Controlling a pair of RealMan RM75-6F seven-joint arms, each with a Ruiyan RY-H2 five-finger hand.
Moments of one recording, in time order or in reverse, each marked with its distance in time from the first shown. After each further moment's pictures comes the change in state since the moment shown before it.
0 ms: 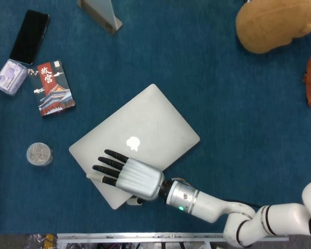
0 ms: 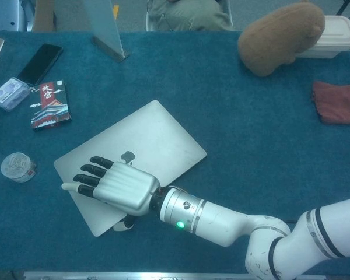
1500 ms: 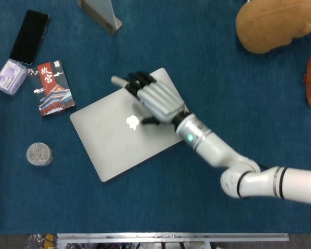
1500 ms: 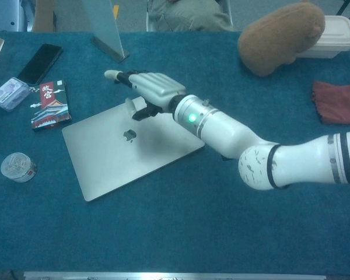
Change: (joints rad) left arm 0.008 0.000 -0.006 -0.006 0.012 -0.004 0.001; right arm 0.116 0.212 0.402 -0.120 0.517 -0.205 0.086
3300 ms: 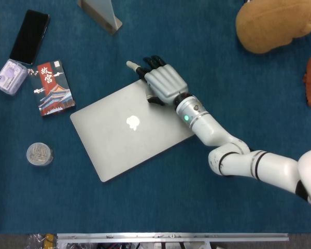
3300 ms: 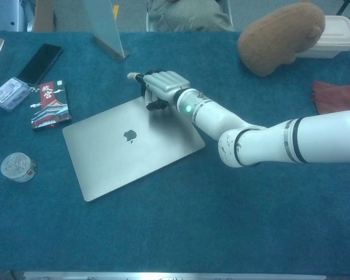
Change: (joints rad) left arm -0.004 -0.016 0.011 0.021 0.014 -0.025 -0.014; right arm 0.195 -0.111 -0.080 0.422 0.117 -0.042 0.044
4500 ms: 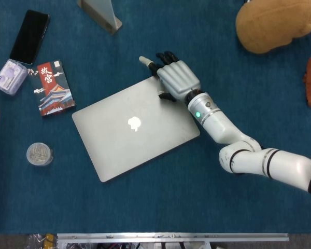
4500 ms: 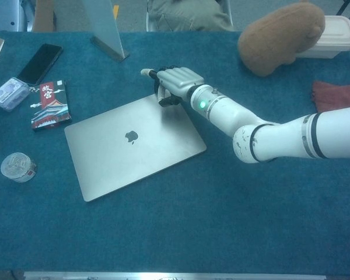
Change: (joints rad) left arm -0.009 -0.005 0.005 -0.009 0.012 -0.008 0.016; right arm -0.040 0.069 -0.037 -0.059 0.032 0.016 -0.017
